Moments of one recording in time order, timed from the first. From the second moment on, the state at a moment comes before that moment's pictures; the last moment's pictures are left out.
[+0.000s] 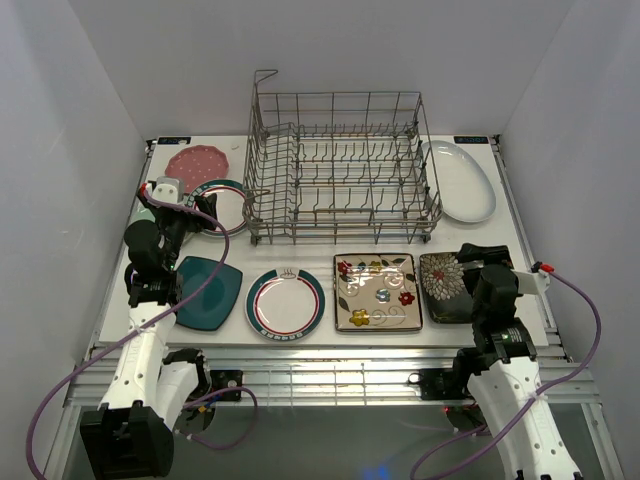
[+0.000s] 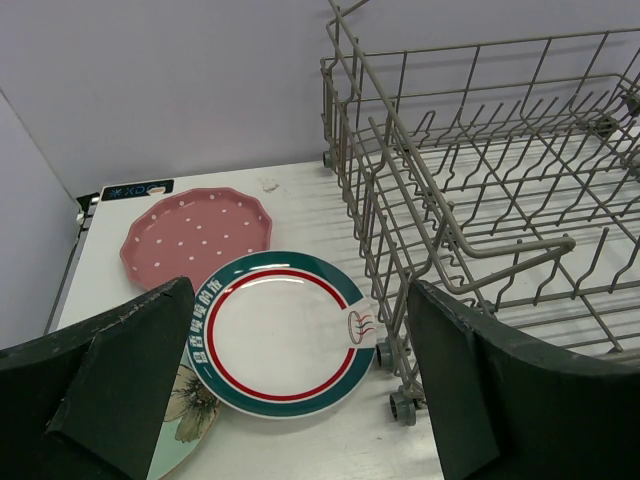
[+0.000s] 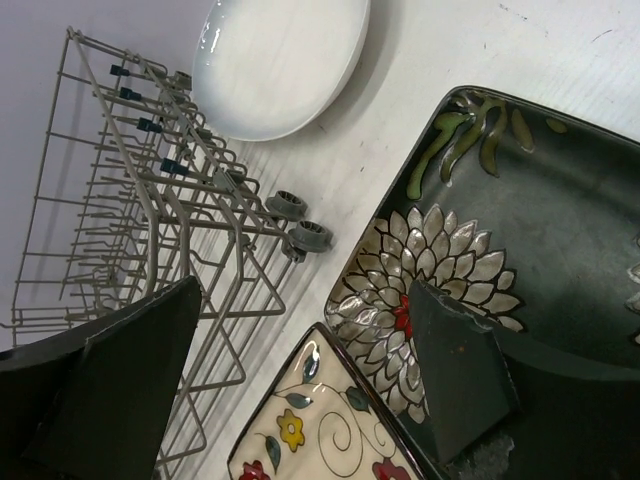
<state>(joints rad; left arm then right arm) 0.07 0.84 0.60 0.32 0.24 0.03 0.12 0.38 0.34 -0.35 0.45 1.09</state>
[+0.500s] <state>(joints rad) 0.07 0.83 0.60 0.32 0.24 0.03 0.12 0.52 0.31 -0.18 0.41 1.11</state>
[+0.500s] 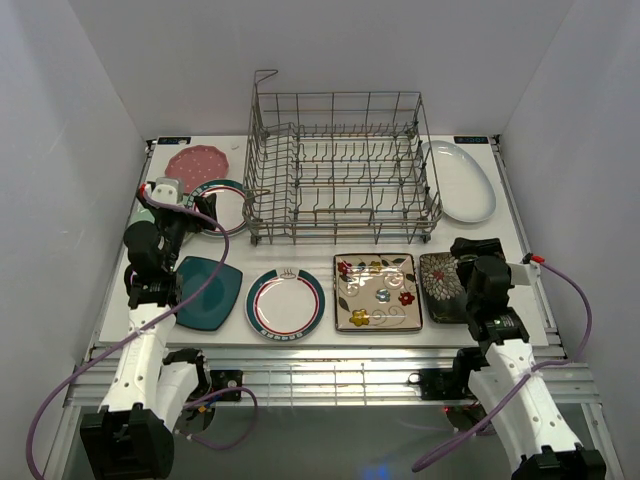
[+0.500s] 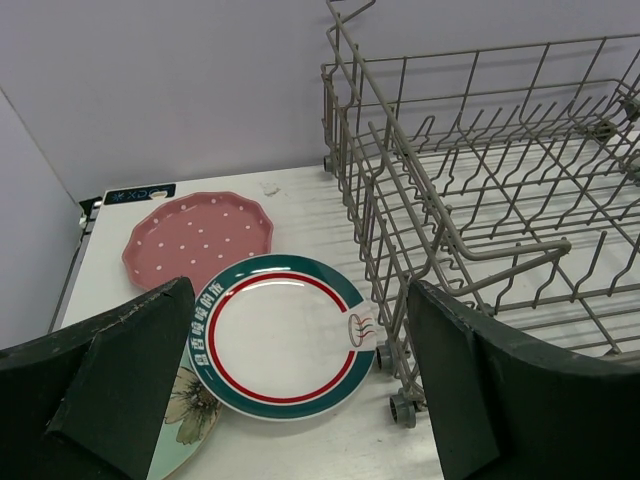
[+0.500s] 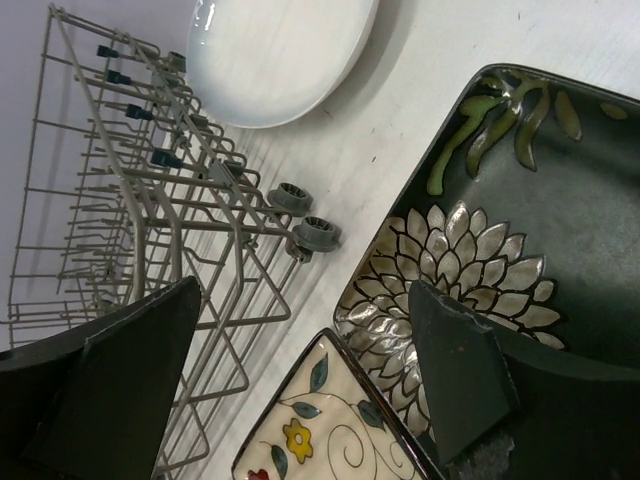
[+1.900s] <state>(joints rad) 0.07 0.81 0.60 0.33 0.23 0.03 -0.26 1.37 0.59 0.29 -0.01 1.15</state>
